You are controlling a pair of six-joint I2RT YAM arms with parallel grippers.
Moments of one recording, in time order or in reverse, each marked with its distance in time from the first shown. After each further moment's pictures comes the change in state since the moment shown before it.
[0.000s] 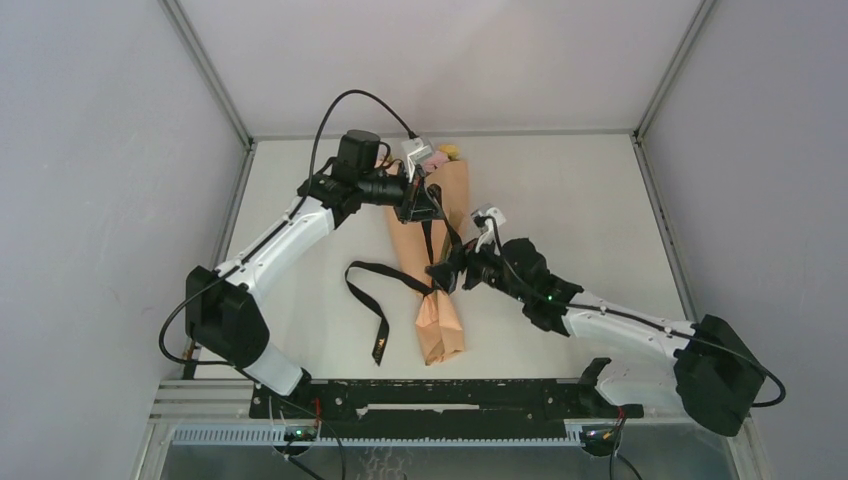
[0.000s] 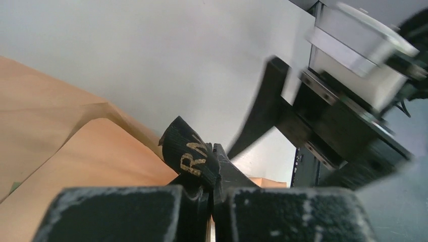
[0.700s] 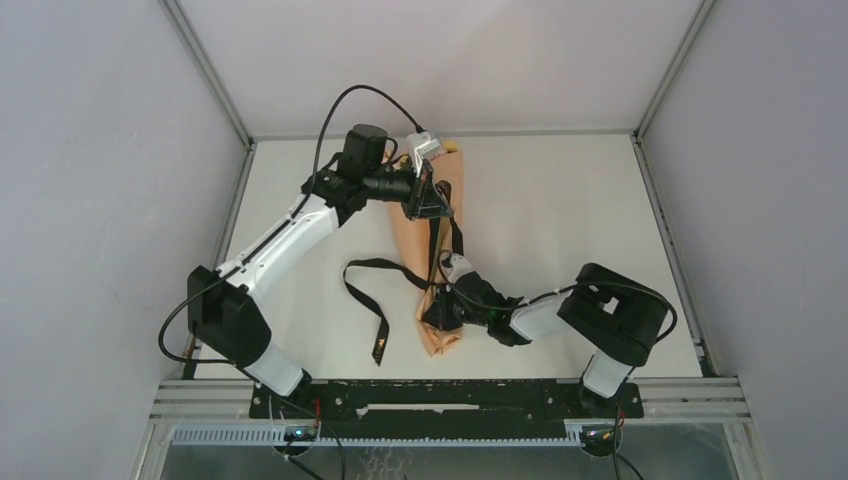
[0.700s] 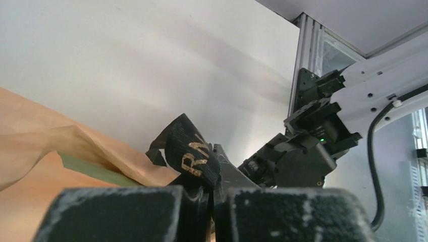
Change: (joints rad) left arm -0.042 0.018 0.061 0.013 -0.013 -0.078; right arm 0.093 0.517 -0.073 0.203 0.011 0.272
